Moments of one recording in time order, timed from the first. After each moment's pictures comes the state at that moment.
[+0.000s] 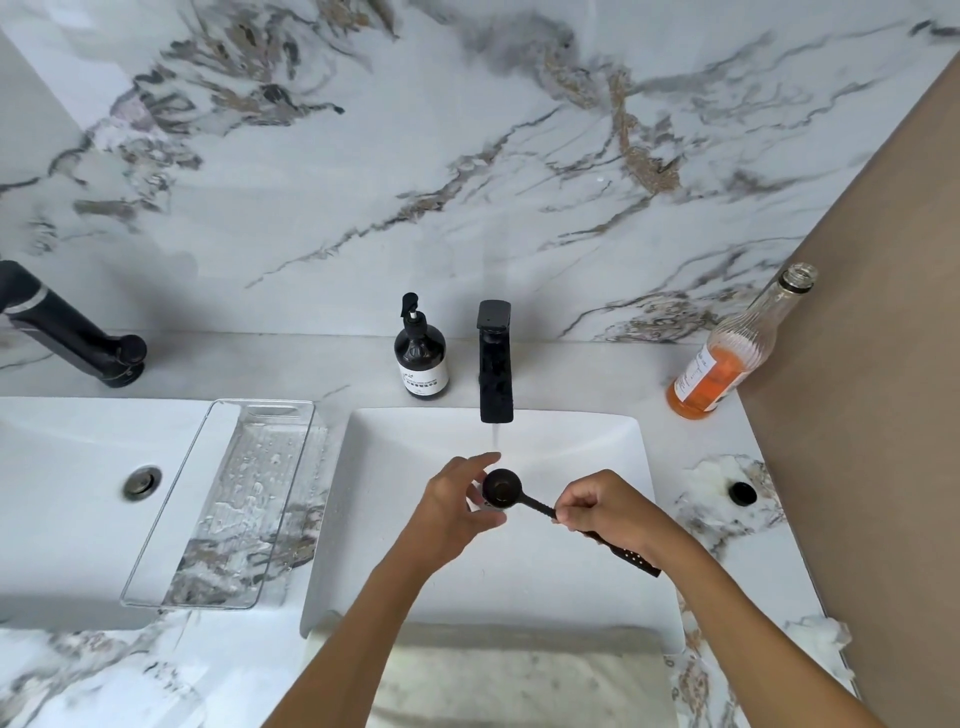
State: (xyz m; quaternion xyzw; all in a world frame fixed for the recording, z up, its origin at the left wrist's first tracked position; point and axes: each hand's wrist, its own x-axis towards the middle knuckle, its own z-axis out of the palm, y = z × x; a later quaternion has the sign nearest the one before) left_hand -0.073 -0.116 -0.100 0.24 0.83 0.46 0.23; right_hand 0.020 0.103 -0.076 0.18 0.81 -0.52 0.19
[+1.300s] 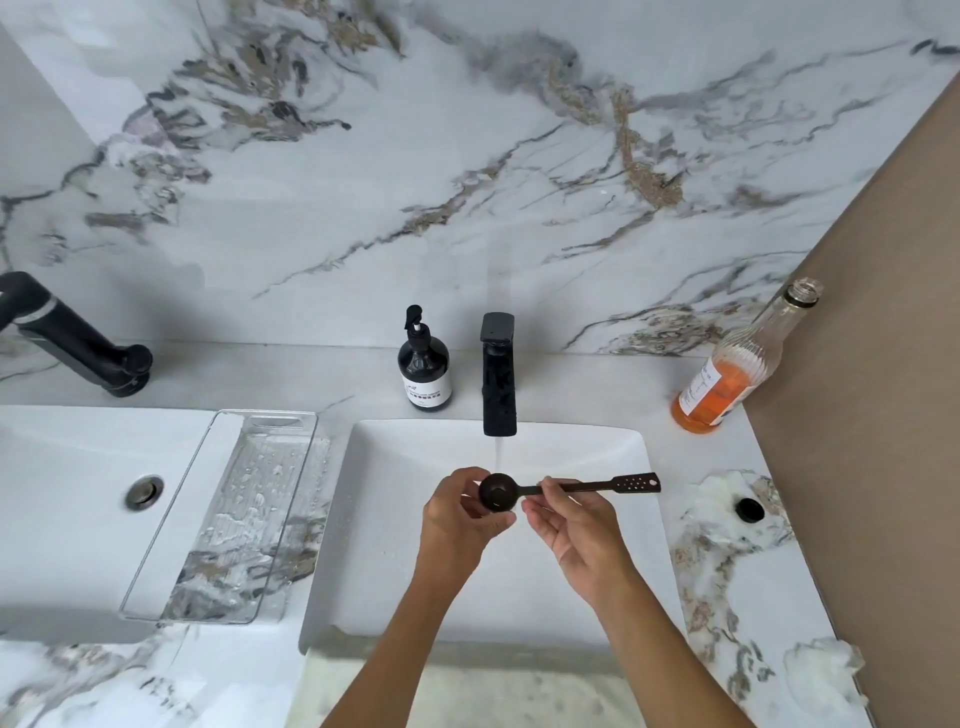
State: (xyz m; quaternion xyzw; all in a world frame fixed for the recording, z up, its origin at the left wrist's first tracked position) left_hand -0.058 -0.099 -0.100 0.03 0.78 0.58 0.21; right_hand 0.005 0.046 -0.091 0.38 0.34 -0.86 -0.05
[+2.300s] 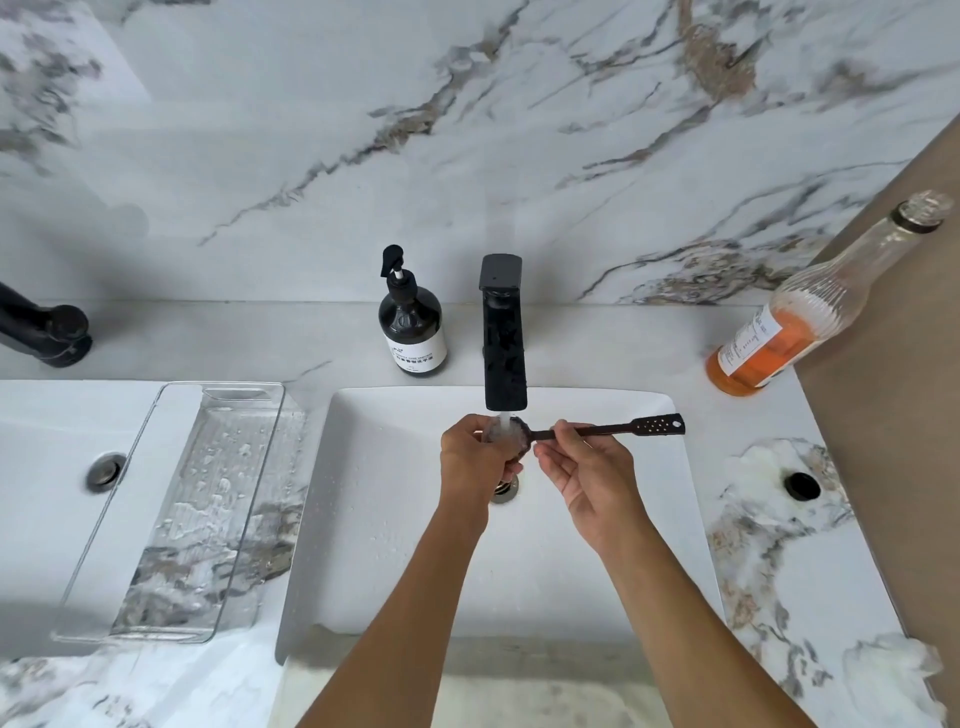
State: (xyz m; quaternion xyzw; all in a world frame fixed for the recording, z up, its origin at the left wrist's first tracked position) left_hand -0.116 -0.048 -0.143 -0.13 0.71 0.63 0.27; right_hand -0.043 0.066 -0.134 0.39 0.34 -0.85 -0.10
